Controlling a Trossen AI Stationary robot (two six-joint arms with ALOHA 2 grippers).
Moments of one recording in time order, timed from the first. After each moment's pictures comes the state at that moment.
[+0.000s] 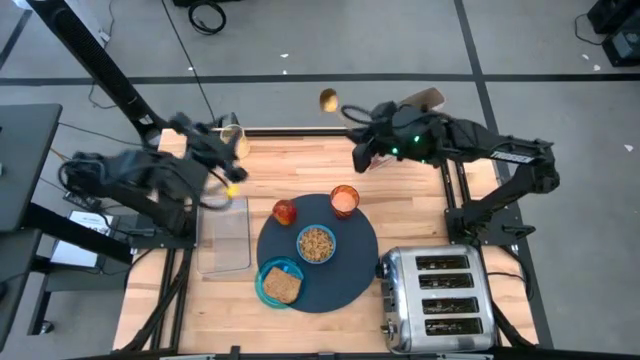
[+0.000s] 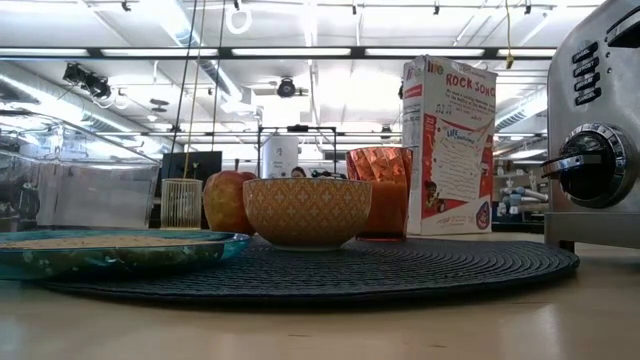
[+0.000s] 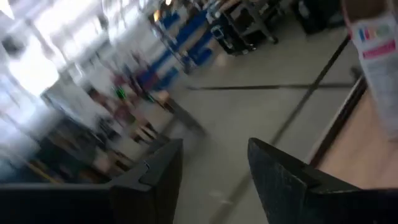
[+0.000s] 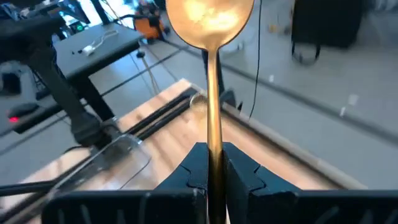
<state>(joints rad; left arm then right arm) -0.29 1.18 1.57 -0.87 -1.37 0.22 -0.03 1.40 1.69 -0.69 0.46 0.46</state>
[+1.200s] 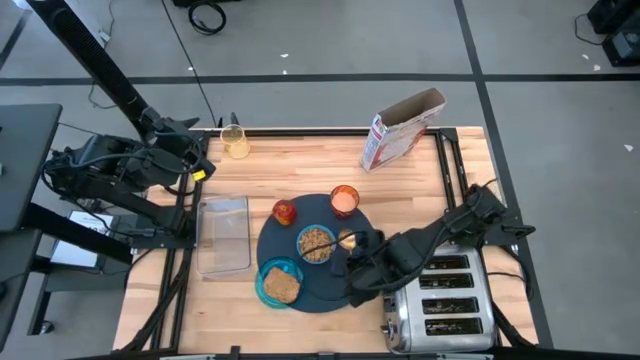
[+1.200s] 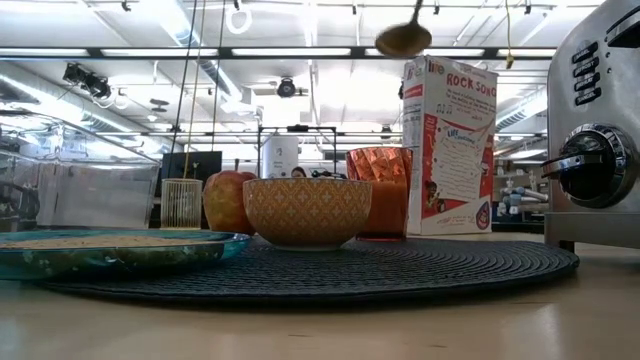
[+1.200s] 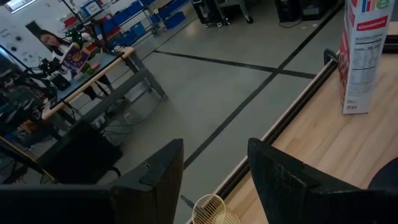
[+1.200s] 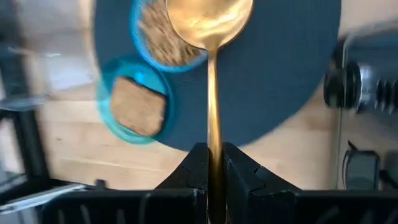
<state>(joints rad) -0.22 1.01 1.57 -1.34 -1.16 -0.31 0.53 1.96 2.04 -1.39 0.29 2.17</state>
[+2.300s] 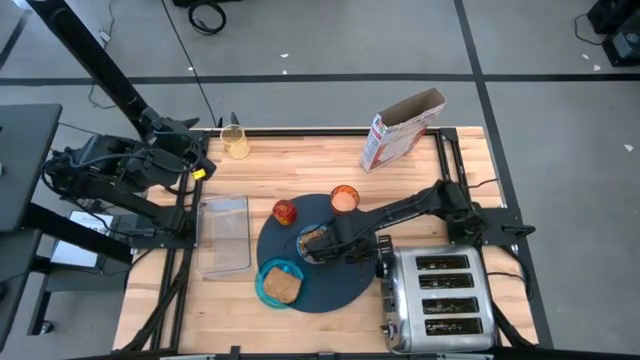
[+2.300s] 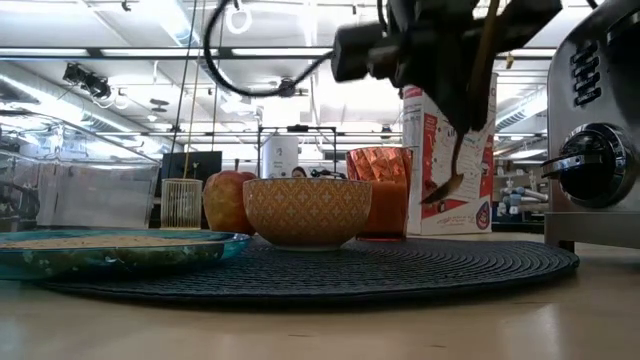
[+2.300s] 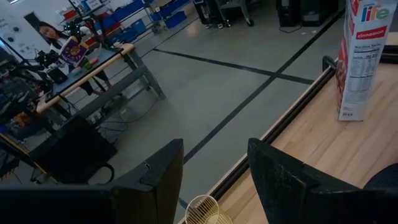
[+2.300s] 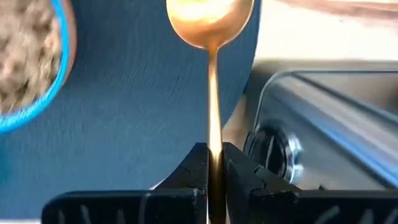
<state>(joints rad) -0.22 1.01 1.57 -1.33 -1.16 -0.36 0.25 2.15 1.92 -1.53 -0.17 1.76</state>
